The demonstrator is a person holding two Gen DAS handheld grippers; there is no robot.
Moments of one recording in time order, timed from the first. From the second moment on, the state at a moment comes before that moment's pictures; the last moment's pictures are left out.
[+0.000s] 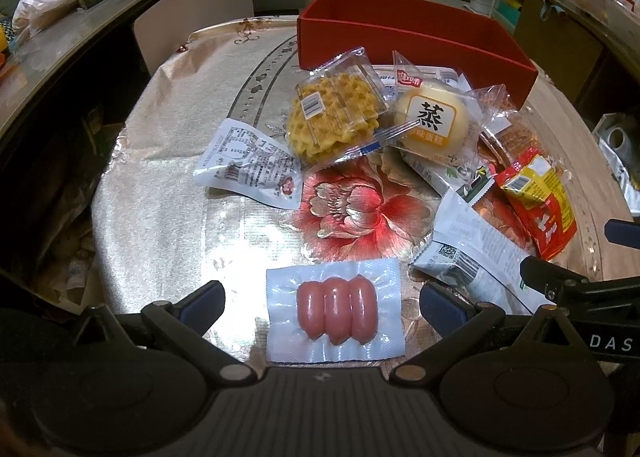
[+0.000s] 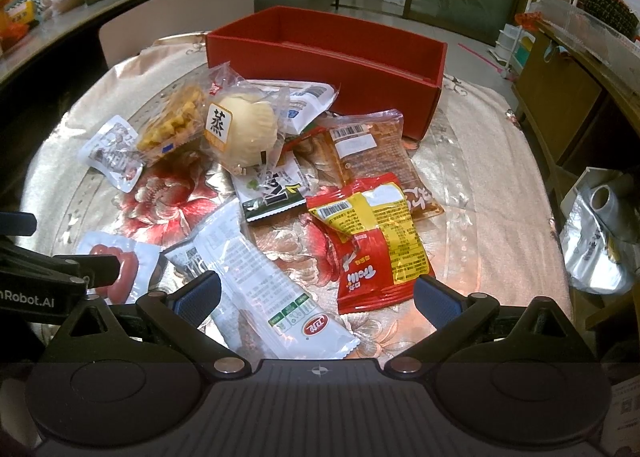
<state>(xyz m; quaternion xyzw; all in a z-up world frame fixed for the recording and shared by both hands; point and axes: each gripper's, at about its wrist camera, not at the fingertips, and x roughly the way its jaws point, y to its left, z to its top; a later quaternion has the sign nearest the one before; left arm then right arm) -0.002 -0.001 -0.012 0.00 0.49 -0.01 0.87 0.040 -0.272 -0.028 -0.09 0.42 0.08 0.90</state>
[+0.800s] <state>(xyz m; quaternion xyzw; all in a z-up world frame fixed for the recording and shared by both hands) -0.003 0.002 -0.015 0.00 0.49 0.00 0.87 0.041 -0.267 -0.034 -0.10 0.44 0.10 0.89</state>
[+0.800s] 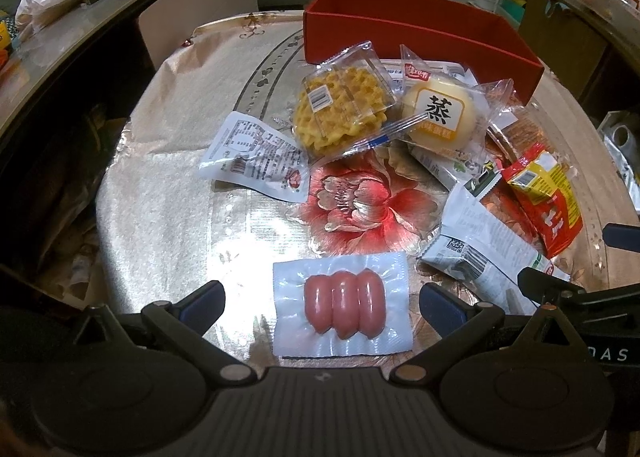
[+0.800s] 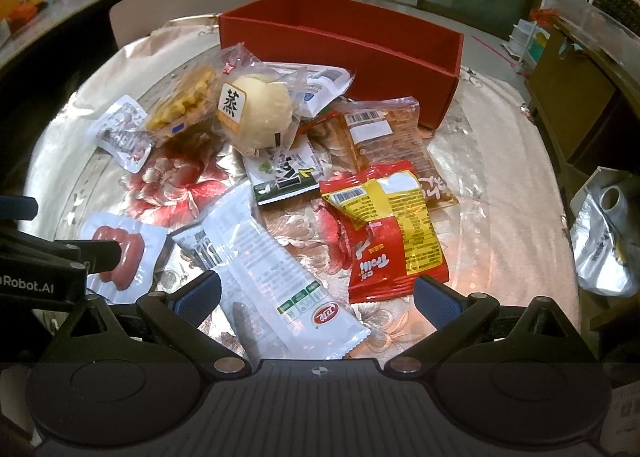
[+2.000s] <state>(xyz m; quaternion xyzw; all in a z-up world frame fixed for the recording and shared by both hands) -0.002 0.024 -0.034 -0.02 0.54 0.01 0.84 0.088 -0.245 -0.059 -0.17 0.52 0.21 0.81</state>
